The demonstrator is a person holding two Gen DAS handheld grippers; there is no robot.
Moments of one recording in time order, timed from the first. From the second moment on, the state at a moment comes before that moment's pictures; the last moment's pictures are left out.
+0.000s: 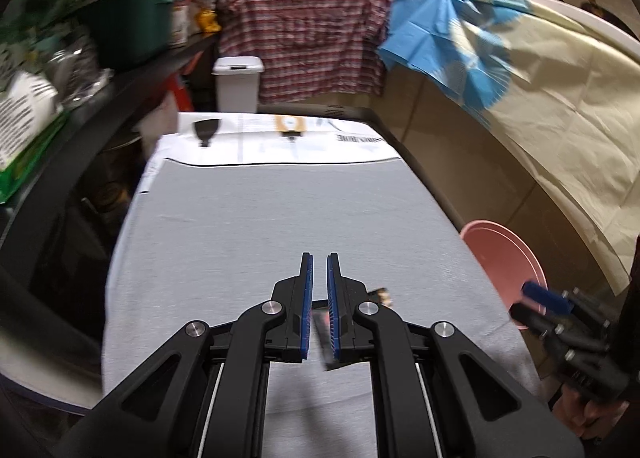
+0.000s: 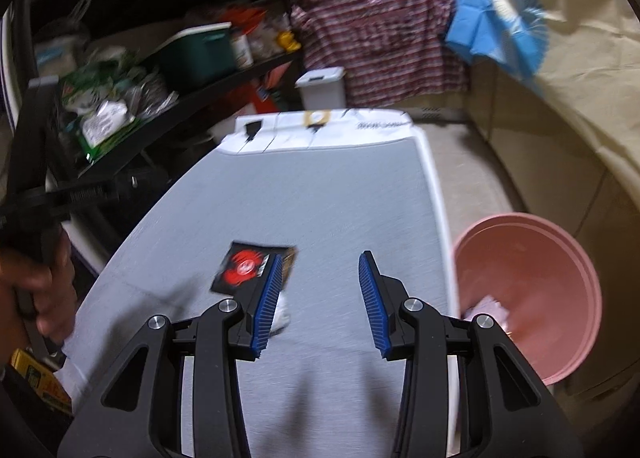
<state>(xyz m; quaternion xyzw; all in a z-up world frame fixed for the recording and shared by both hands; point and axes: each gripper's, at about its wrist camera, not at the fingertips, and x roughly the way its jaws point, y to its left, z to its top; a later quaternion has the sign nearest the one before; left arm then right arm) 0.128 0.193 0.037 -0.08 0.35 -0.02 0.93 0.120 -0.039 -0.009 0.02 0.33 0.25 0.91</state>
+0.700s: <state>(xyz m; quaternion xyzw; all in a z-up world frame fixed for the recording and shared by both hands) 0.157 0.229 -0.019 -0.07 0.39 -0.07 0.92 0.142 0.024 -0.076 -0.02 0.43 0.28 0.86</state>
